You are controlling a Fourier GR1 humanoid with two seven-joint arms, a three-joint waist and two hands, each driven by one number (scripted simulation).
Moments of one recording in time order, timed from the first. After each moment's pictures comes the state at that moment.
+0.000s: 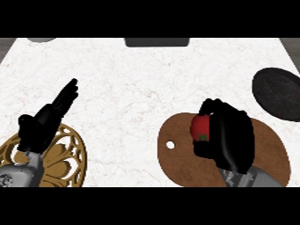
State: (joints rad) left arm -0.13 0.29 -0.10 -1.60 0.03 -0.04 0.19; right arm -0.35 -0.35 0.65 -1.81 1.08 -0.07 1.05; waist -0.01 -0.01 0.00
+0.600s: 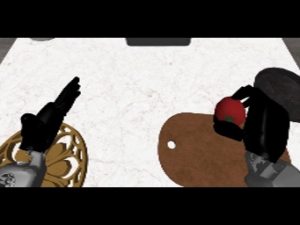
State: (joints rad) left arm -0.14 0.26 -0.10 -1.62 0.00 -0.04 0.22; right arm -0.24 -0.32 0.38 -1.79 1.10 -0.32 0.93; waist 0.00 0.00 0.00
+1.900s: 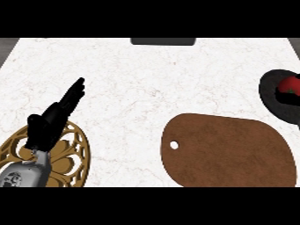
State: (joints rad) left arm -0.14 0.22 -0.08 -1.61 -0.04 -0.08 0.20; right arm -0.59 -0.49 -0.21 -0.57 0.63 -0.73 -0.09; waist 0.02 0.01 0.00
